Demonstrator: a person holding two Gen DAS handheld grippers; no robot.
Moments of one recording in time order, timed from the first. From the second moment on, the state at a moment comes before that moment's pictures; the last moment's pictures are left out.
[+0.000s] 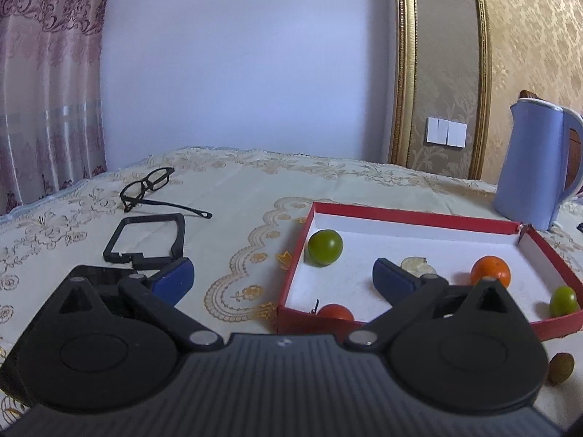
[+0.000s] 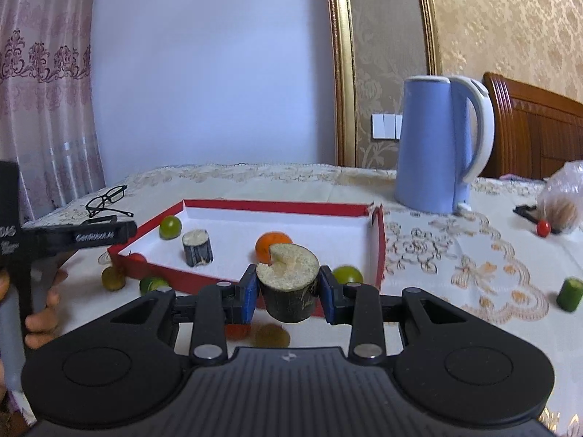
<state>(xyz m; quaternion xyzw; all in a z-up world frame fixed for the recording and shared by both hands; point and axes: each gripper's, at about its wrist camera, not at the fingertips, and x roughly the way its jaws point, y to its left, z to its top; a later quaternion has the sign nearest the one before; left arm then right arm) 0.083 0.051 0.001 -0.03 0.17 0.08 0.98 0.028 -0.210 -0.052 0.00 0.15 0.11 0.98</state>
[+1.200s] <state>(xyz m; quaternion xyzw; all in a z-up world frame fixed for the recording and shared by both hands) 0.089 0.063 -0.007 -0.06 0.20 0.10 0.97 0.171 -0.201 -0.032 0.00 0.21 0.05 0.98</state>
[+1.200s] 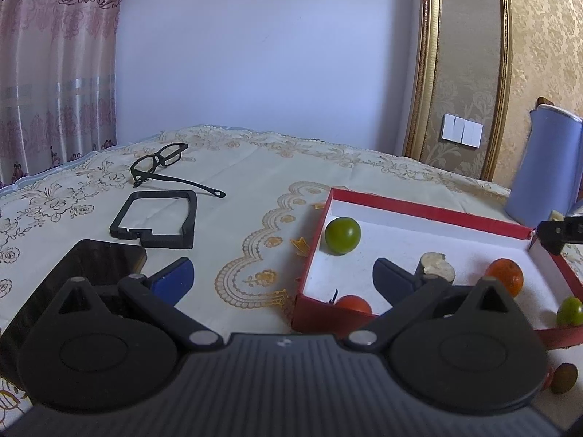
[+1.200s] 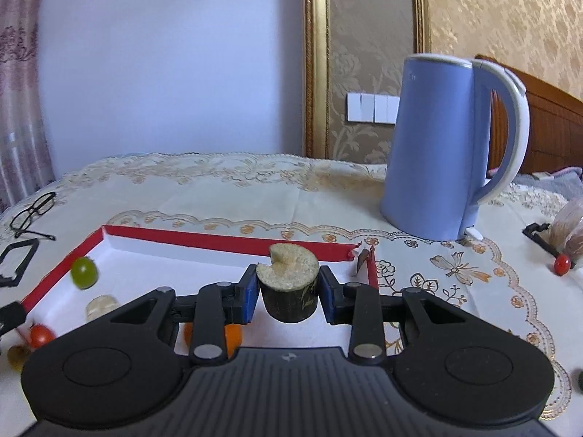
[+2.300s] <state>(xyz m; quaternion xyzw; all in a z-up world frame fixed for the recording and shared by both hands) 0.083 0.082 -0.009 -0.15 0.19 0.07 0.97 0.015 -0.201 -0.070 -0.08 0.16 0.08 0.98</state>
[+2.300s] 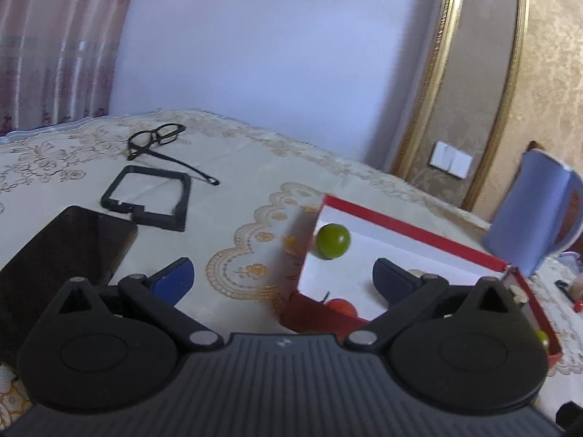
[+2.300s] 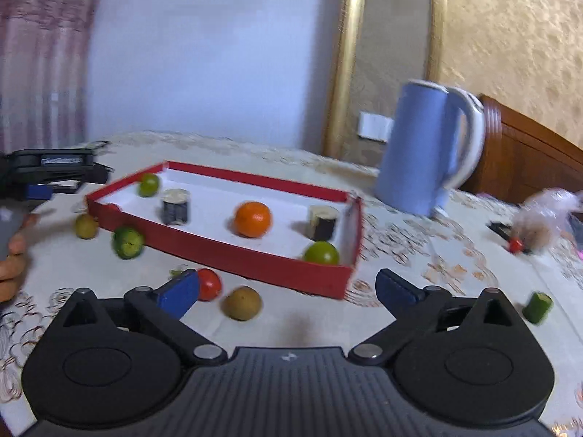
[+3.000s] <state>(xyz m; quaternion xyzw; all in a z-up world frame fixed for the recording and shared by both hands) 0.088 0.071 -0.007 -0.10 0.21 0.07 0.97 0.060 -0.184 -0.087 -0.11 0.25 0.16 0.95</state>
